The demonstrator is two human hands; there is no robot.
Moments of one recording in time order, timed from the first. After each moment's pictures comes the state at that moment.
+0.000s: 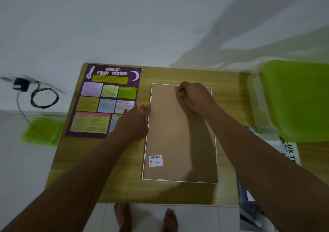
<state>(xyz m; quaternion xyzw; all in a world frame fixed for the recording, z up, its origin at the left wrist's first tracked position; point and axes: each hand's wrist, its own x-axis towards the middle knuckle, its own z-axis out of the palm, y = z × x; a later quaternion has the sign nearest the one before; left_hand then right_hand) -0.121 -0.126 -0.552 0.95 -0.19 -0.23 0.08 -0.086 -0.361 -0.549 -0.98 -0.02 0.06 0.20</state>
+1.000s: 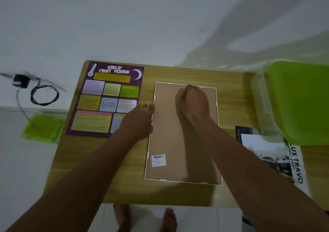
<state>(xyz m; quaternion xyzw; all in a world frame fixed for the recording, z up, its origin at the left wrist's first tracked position) -0.119 -0.131 -0.556 0.96 -0.21 -0.18 0.08 -0.106 -0.323 -0.557 -0.98 0.12 -0.03 0.18</state>
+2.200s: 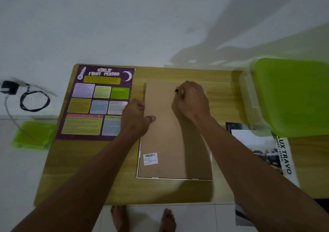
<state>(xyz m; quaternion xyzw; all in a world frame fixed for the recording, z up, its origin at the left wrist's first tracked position) -0.126 -0.154 -0.550 0.90 0.06 -0.13 0.41 -0.120 -0.345 -0.540 -0.96 0.10 -0.05 0.25</state>
